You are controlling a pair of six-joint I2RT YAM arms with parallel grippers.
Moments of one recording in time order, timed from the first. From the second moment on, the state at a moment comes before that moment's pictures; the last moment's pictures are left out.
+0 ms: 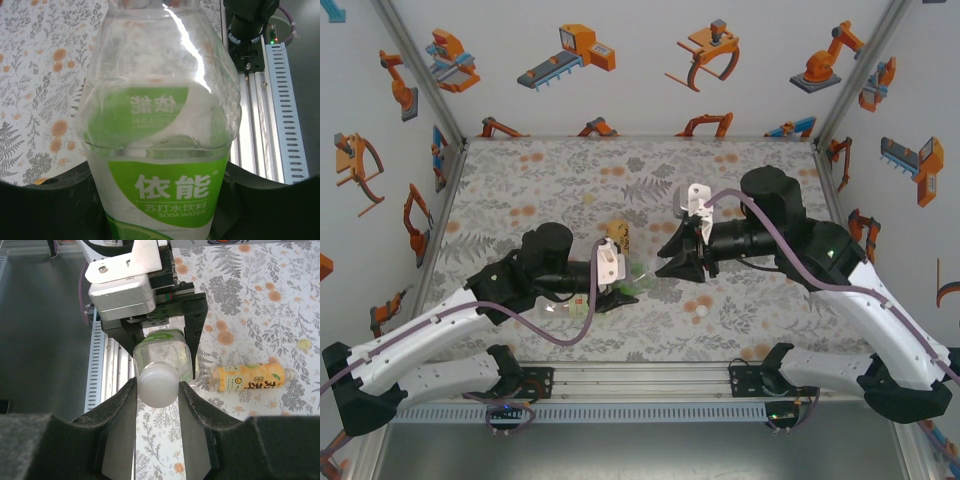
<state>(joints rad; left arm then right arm) -1.01 0.95 0.92 -0.36 0.47 0.39 0.84 1.09 1.50 -0.82 -0.70 -0.28</state>
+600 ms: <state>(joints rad) -1.01 0.97 0.92 -0.37 0.52 0.40 0.85 1.09 1.48 -0.84 -0.76 -0.32</state>
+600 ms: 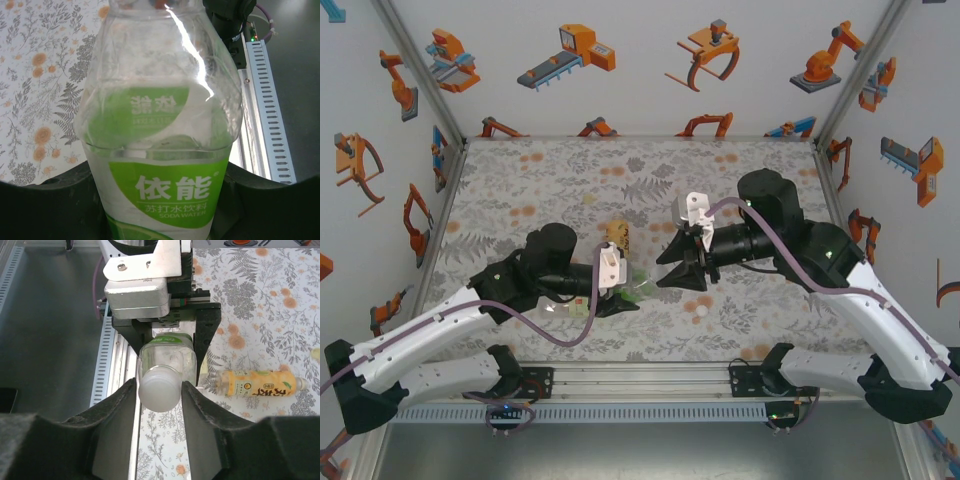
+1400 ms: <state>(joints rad) -1.01 0.97 0.92 -0.37 0.52 0.38 0.88 1.06 1.42 -0.78 -0.70 -0.34</state>
